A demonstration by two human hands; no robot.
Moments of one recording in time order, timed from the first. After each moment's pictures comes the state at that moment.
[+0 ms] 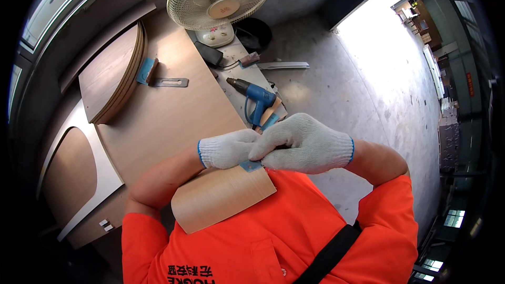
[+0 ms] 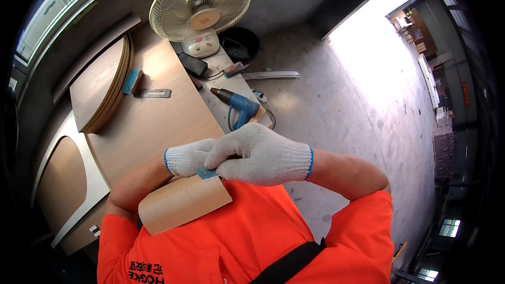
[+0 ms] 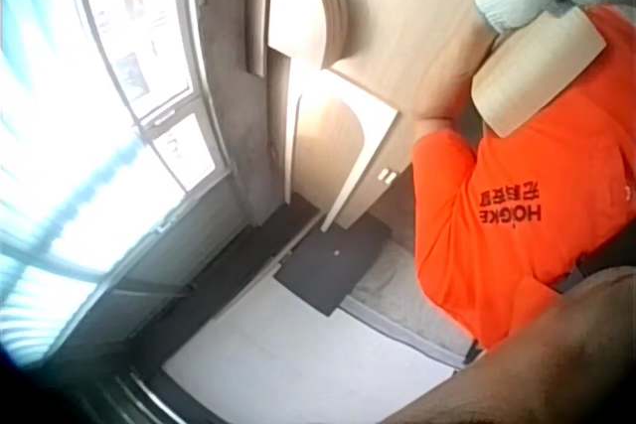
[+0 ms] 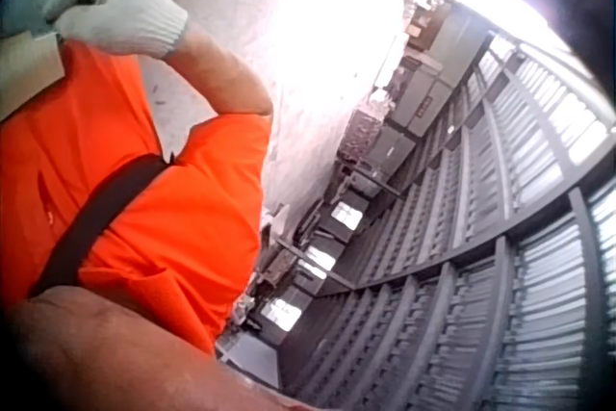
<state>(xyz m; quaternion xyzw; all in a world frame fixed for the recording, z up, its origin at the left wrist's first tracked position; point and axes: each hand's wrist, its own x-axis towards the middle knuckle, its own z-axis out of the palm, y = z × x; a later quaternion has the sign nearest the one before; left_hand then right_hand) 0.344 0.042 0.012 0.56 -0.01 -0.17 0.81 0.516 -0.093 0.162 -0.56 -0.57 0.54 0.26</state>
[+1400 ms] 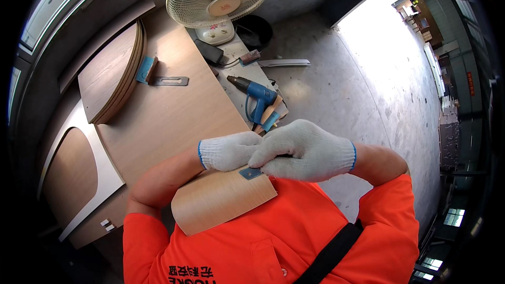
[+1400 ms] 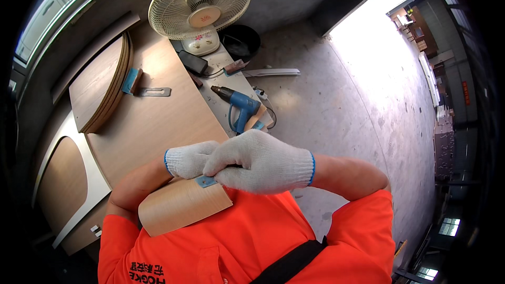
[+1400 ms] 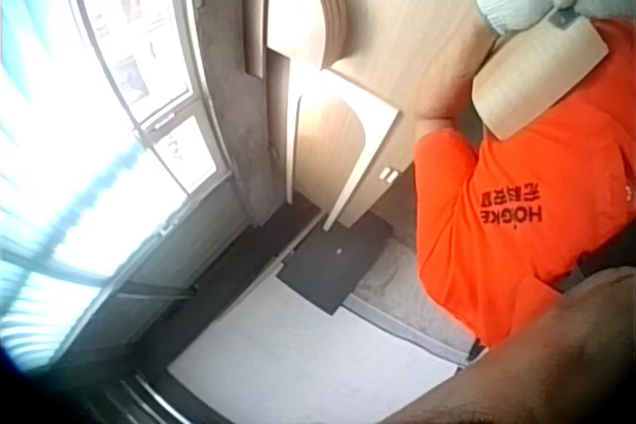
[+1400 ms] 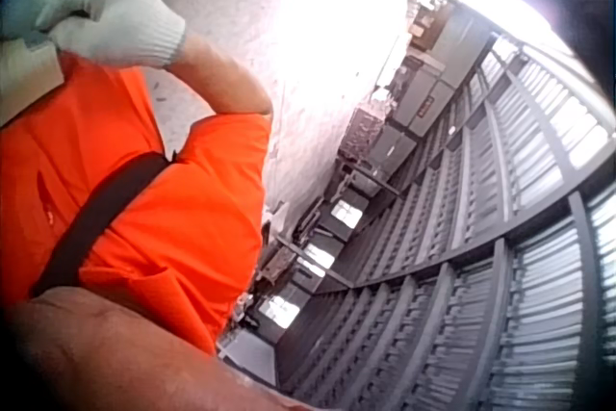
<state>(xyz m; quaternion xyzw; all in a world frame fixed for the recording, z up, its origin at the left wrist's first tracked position) 0.344 0.047 0.030 0.62 -0.06 -0.15 0.76 0.511 -0.096 0.159 -0.54 -0.58 0.54 0.29</state>
